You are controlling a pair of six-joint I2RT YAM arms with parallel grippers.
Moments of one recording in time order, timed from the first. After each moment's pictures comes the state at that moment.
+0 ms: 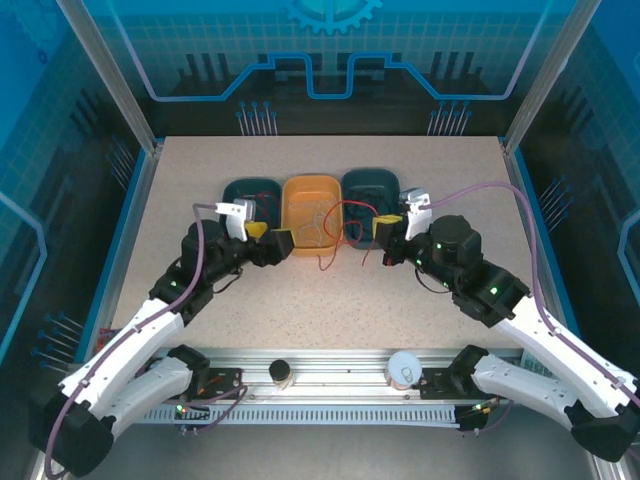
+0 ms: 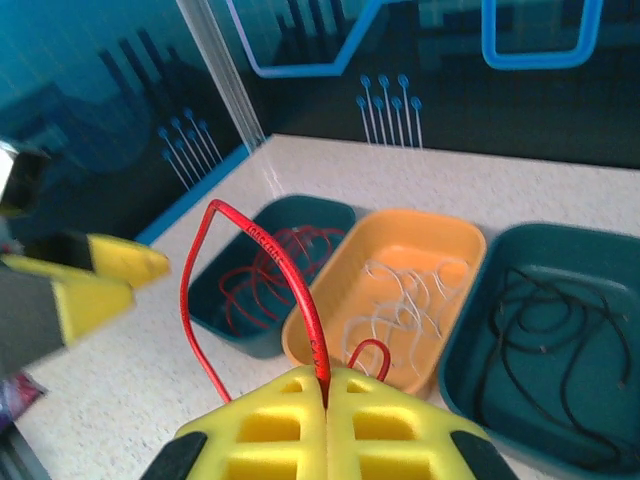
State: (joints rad) left arm -0.42 0.86 0.62 -0.04 0.29 -0.49; right arm 0.73 0.84 0.93 -0.34 0.08 0.31
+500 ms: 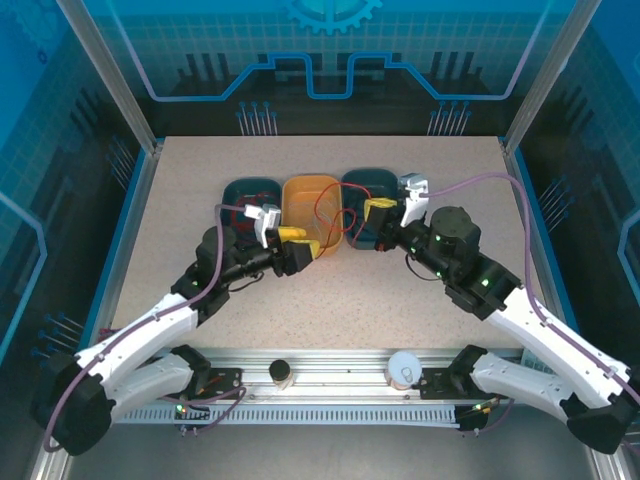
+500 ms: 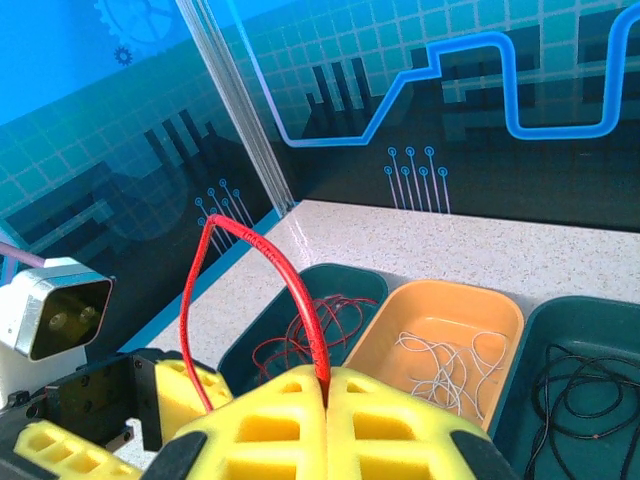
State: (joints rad) left arm -0.54 0.99 0.56 0.35 0.50 -0.58; right arm 0.73 0.92 0.96 -0.18 0.07 0.34
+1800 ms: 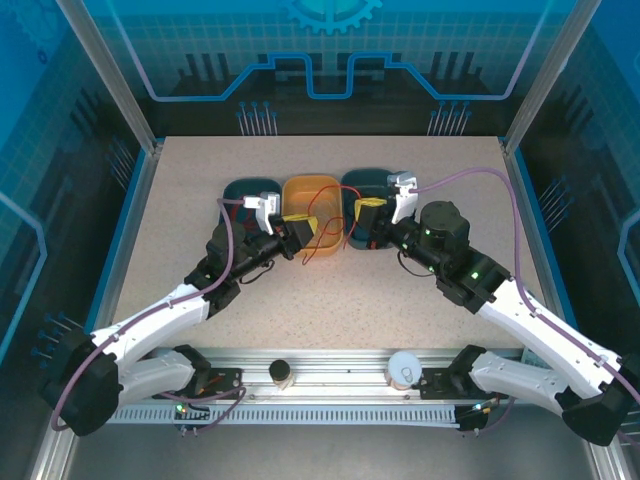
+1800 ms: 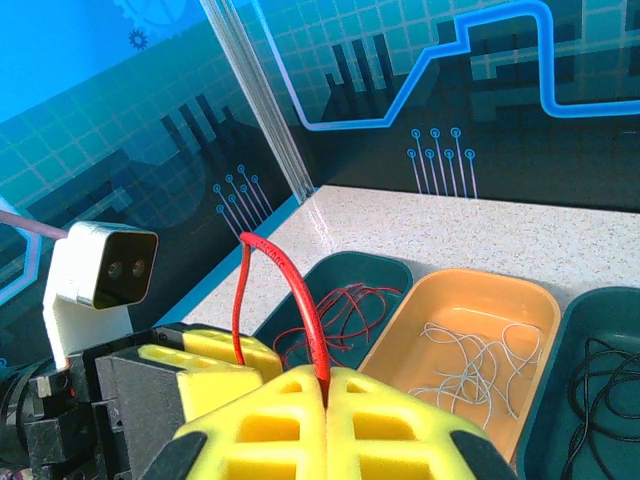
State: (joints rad) left arm -0.57 1.09 0.60 0.47 0.28 -0.67; right arm 0.73 0.97 0.97 -0.16 0.02 0.36
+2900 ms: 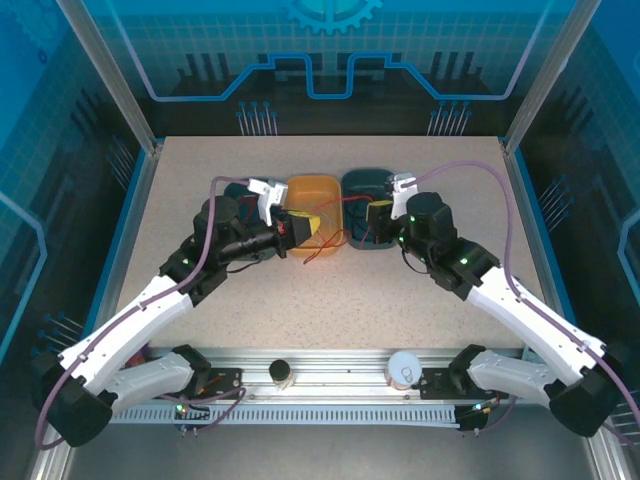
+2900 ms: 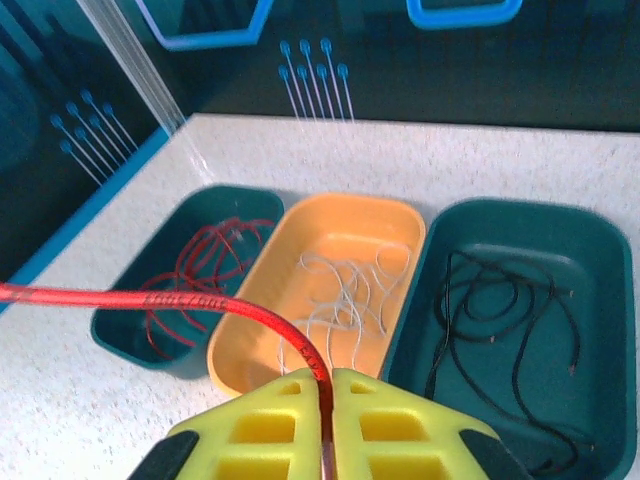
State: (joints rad) left arm -0.57 1.02 0.91 -0.05 0.51 -0.54; right arm 0.65 1.08 0.99 -0.32 0.12 0.32
